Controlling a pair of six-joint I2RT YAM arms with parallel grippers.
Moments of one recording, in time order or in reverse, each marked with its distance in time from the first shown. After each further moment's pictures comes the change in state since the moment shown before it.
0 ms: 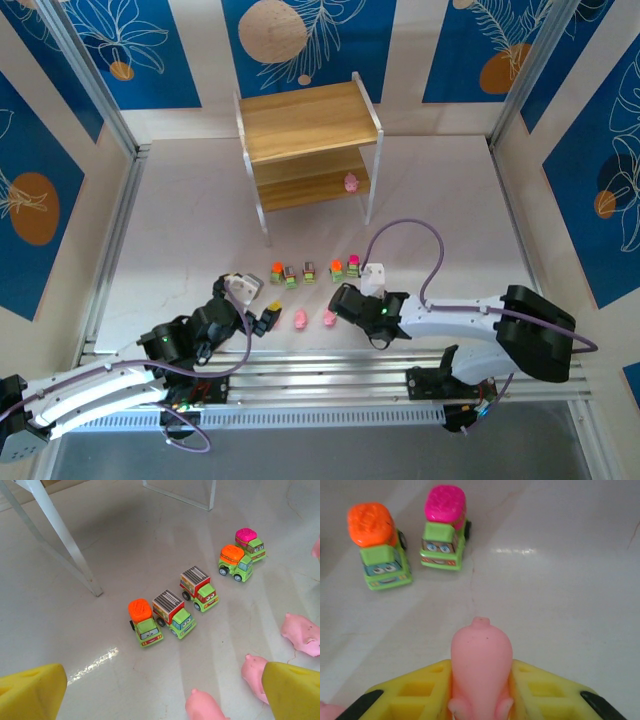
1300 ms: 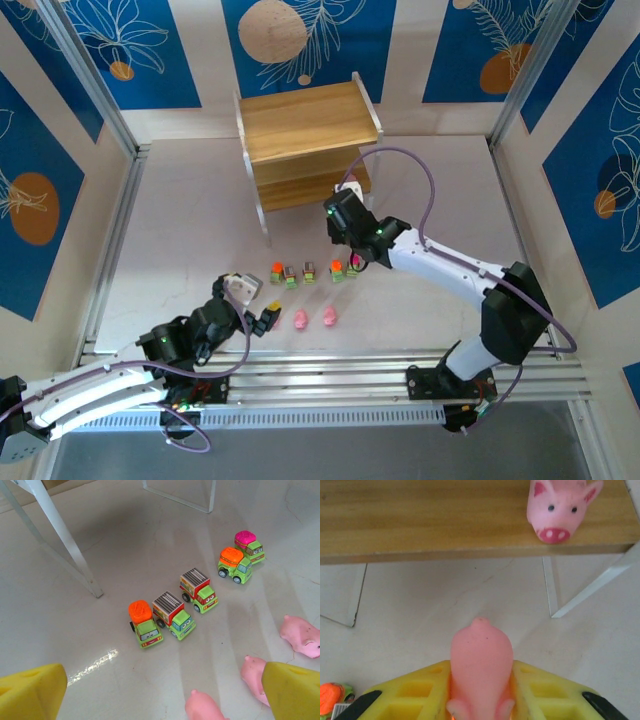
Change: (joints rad) left arm 0.000 -0.011 -0.003 0.000 0.000 0.000; right arm -0.347 0.201 0.565 0.010 -0.241 -0.545
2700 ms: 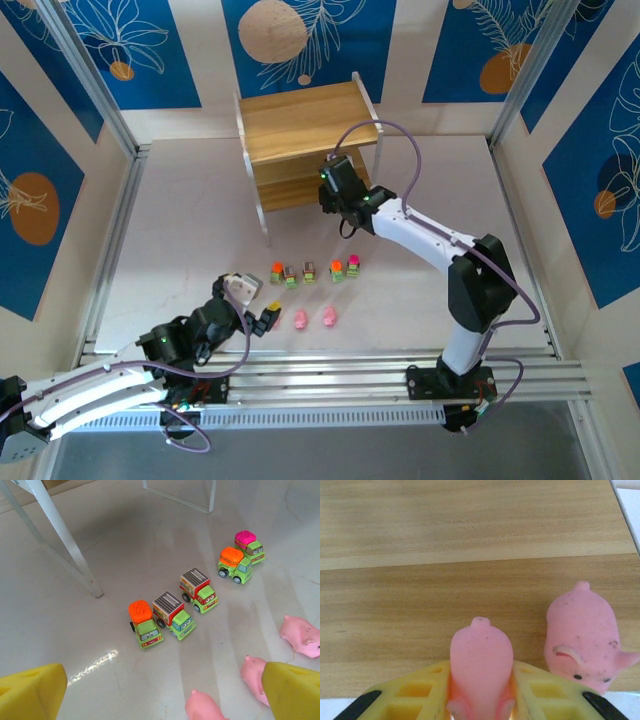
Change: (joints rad) left arm 0.000 0.000 0.000 0.000 0.000 0.000; right arm -0.105 0.231 0.261 0.029 -0.072 -0.069
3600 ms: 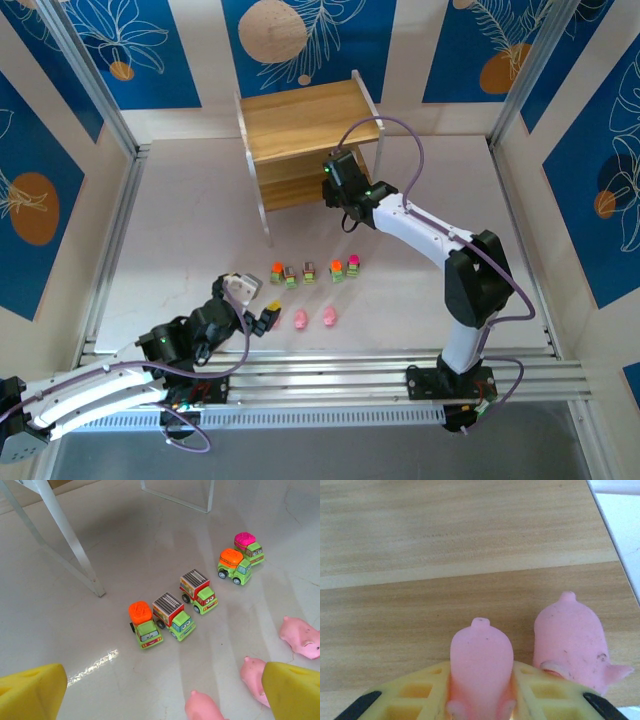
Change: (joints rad) left arm 0.000 -0.006 -0.001 0.000 0.000 0.000; right arm -0.038 0.031 0.026 0.017 0.002 -0.007
